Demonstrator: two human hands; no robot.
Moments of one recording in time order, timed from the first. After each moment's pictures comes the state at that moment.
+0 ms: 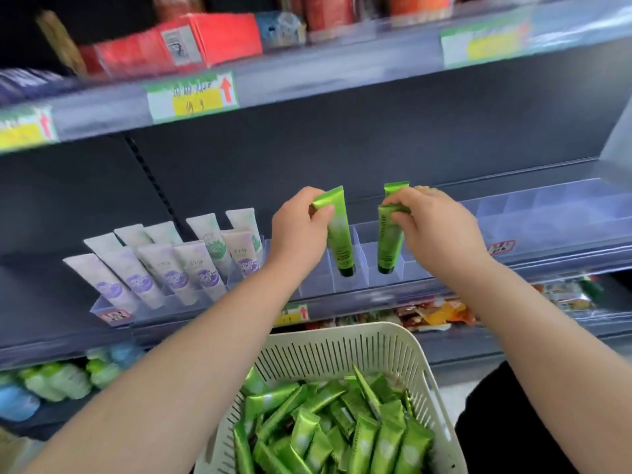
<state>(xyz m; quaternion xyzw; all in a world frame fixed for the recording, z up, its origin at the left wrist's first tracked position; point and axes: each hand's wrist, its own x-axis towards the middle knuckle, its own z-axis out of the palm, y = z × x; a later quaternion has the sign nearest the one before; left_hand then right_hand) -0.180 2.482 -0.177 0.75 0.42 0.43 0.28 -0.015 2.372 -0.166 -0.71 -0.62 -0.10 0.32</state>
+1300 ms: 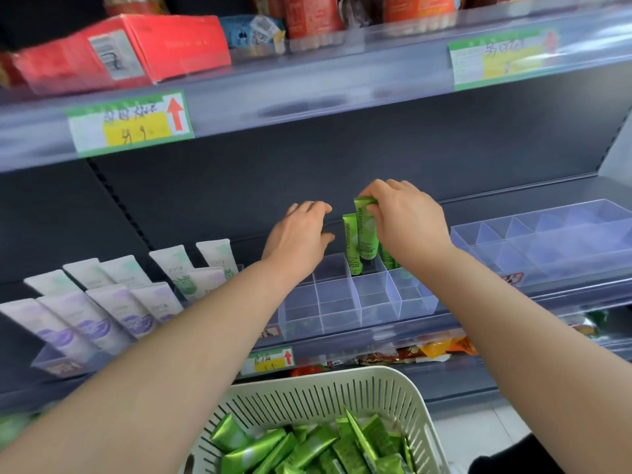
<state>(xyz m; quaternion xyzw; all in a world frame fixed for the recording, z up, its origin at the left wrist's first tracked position) -0.137 2.552 -0.176 0.89 0.41 0.20 0.00 0.012 2.466 -0.160 -0.73 -0.61 -0.16 0.27</state>
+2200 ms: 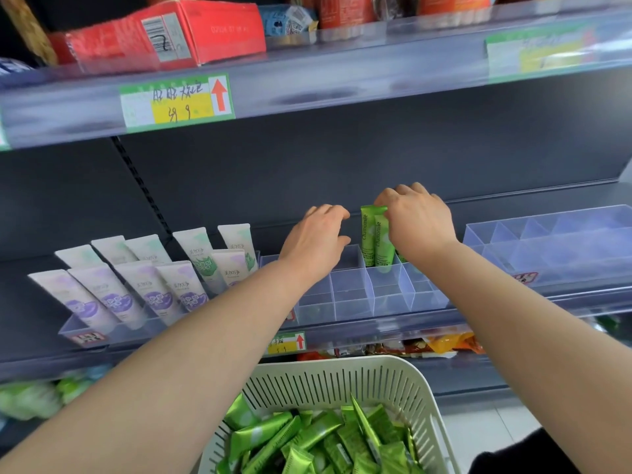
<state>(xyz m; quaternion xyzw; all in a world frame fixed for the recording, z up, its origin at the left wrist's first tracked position) -0.151 2.533 -0.184 0.89 0.41 0.20 0.04 0.010 2.479 -0.177 -0.76 -0.61 -0.17 0.15</state>
